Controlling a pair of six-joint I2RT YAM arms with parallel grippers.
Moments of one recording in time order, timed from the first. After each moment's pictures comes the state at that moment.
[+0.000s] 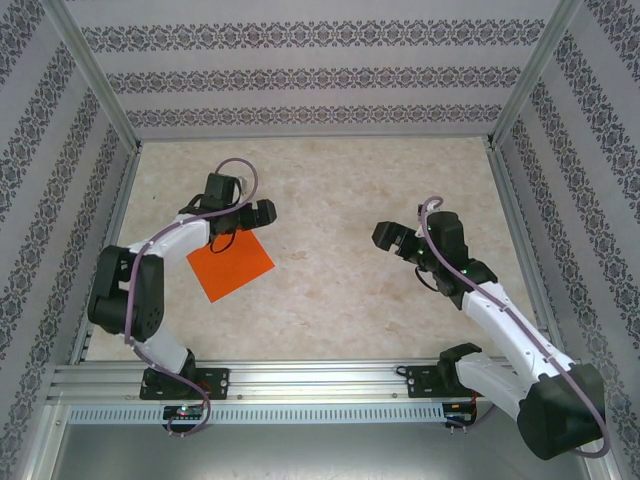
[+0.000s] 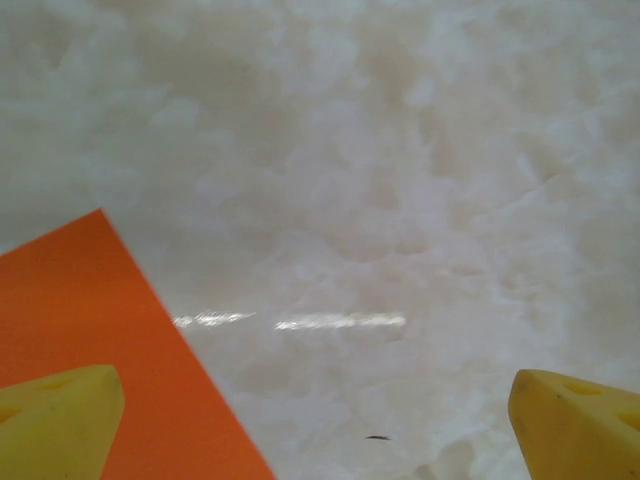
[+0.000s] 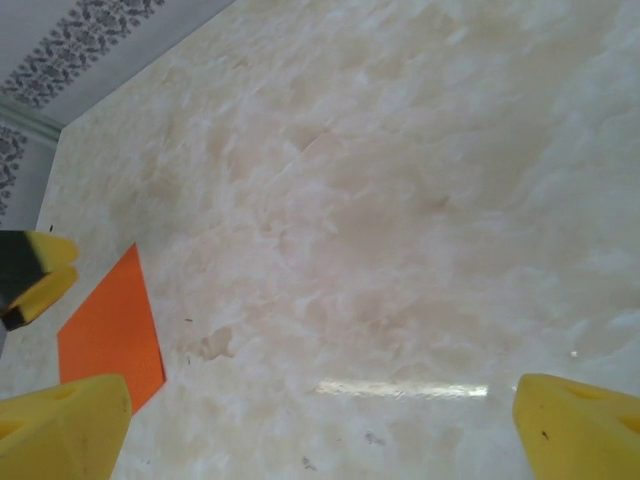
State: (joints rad) left arm -0.24 1.66 1.04 -0.28 0.20 -0.48; right arm 0.31 0.98 0.63 -0.26 -0.19 0.61
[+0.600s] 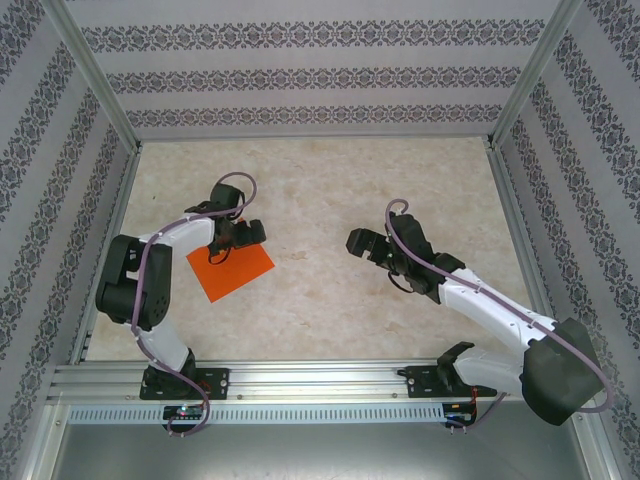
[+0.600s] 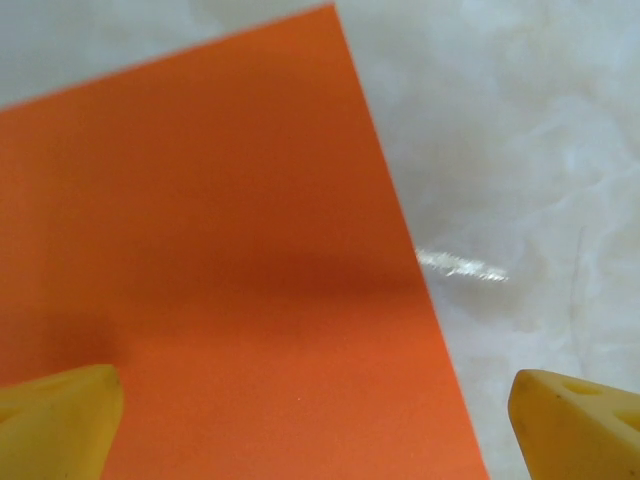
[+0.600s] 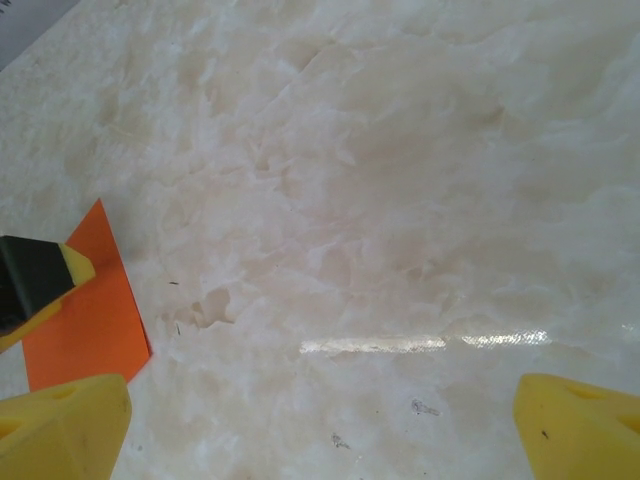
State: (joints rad) left arm -0.24 1.73 1.02 -0.48 0.06 -0.54; right arm 0.56 1.15 0.68 -0.24 0.01 0.77
